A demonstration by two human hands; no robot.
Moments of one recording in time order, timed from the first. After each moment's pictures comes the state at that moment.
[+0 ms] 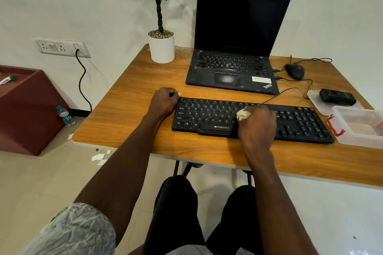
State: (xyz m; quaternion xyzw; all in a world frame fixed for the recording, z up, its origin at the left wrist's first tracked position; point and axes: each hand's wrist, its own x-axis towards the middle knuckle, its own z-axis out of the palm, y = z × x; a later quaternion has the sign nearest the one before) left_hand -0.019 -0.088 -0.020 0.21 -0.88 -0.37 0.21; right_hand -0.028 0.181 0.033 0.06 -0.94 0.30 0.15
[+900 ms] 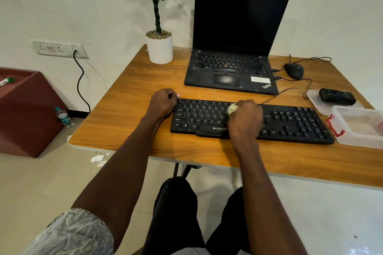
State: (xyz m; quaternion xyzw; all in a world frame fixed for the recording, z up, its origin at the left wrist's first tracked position) left_hand -0.021 -0.086 -0.020 0.21 -0.89 -0.36 0.20; right_hand -0.038 0.151 0.037 0.04 -0.94 0.30 0.13
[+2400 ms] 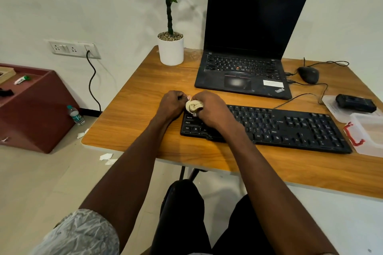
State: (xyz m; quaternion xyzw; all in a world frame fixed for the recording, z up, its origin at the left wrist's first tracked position) left_hand -0.021 -0.092 -0.019 0.19 -0.87 -0.40 0.20; right_hand -0.044 0.076 0.050 0.40 -0.88 0.27 -0.03
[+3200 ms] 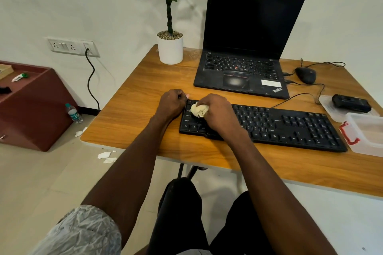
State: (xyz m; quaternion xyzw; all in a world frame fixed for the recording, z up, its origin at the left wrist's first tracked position) left_hand -0.022 -0.090 -0.021 0.21 -0.88 -0.37 0.21; right_hand -0.039 0.093 0.042 0.39 -0.89 0.24 0.03
